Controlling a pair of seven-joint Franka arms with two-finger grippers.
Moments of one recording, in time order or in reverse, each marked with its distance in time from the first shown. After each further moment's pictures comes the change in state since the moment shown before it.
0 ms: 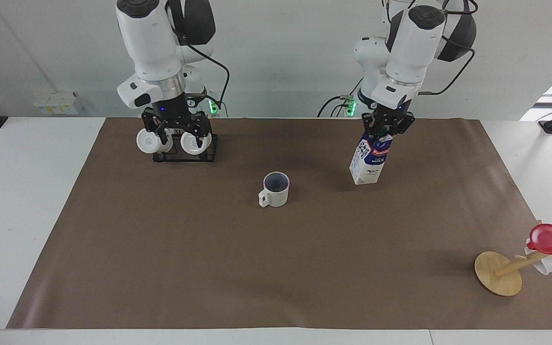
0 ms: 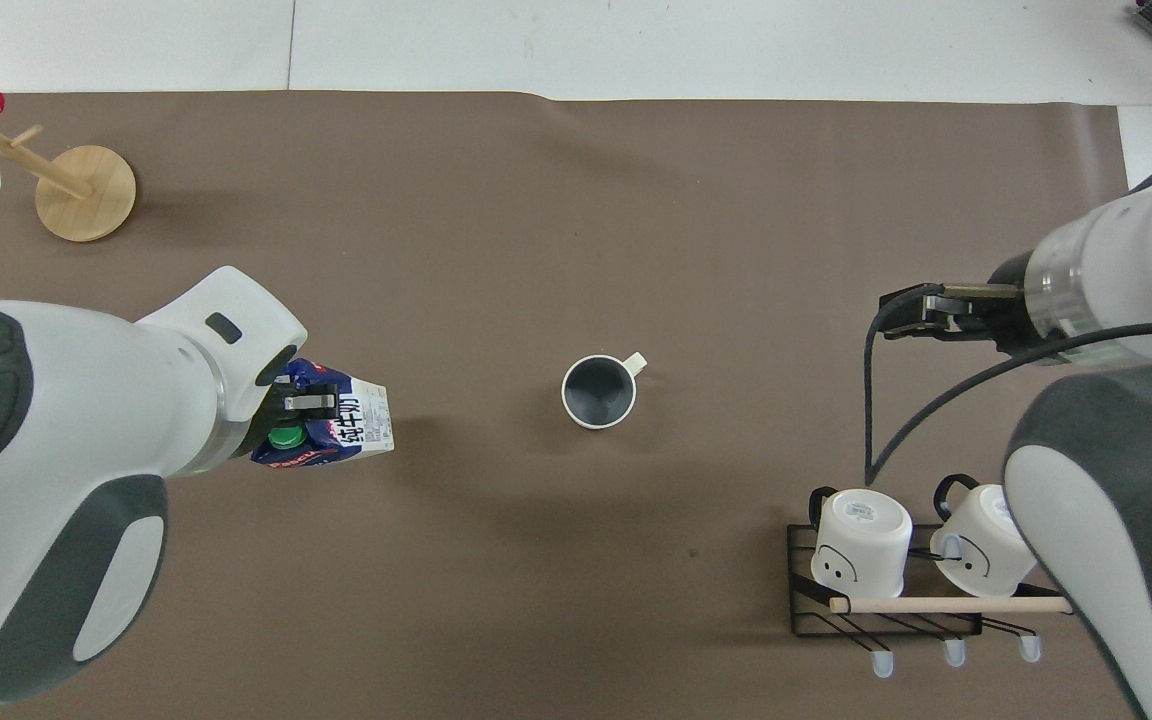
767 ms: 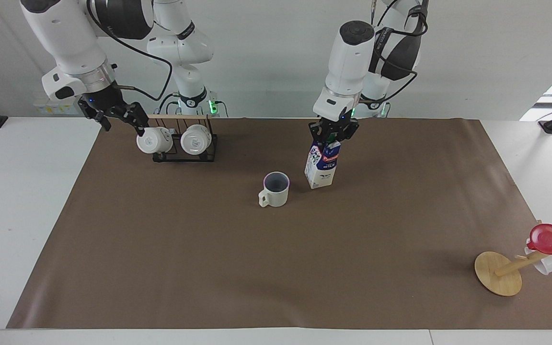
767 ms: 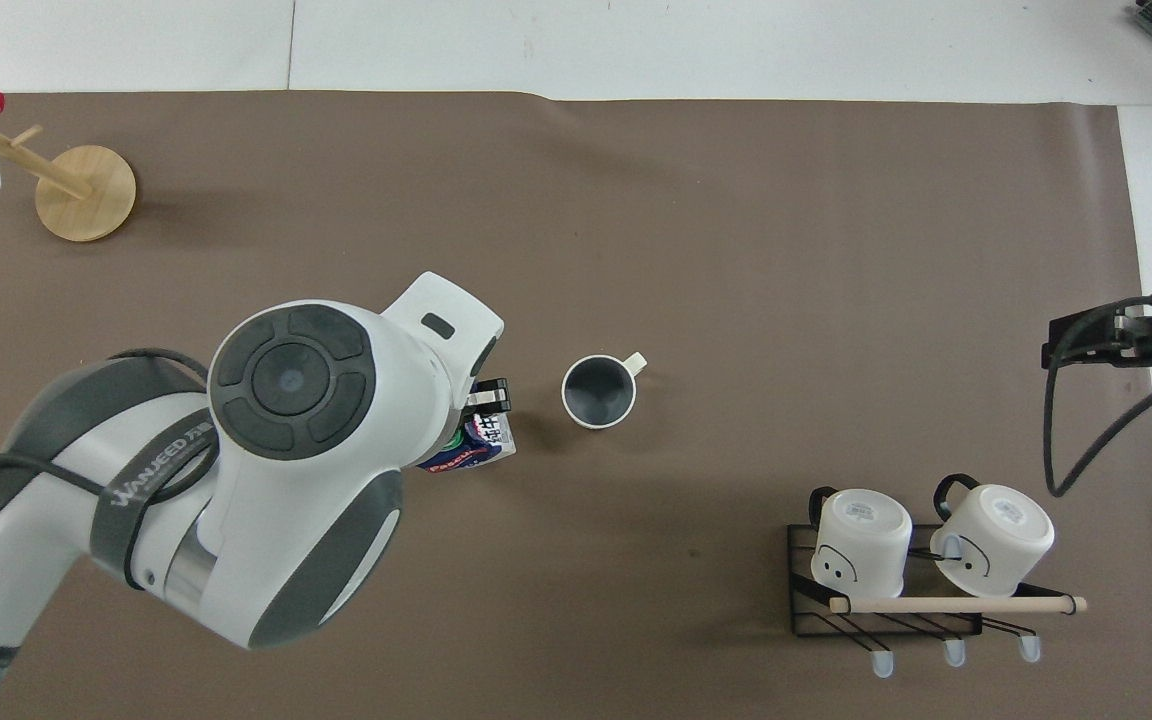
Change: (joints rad) left arm -0.207 0.209 -0.002 0.124 0.014 0.051 -0.310; right arm -0.208 -0.031 -0.003 0.004 0.002 -0.116 -0.166
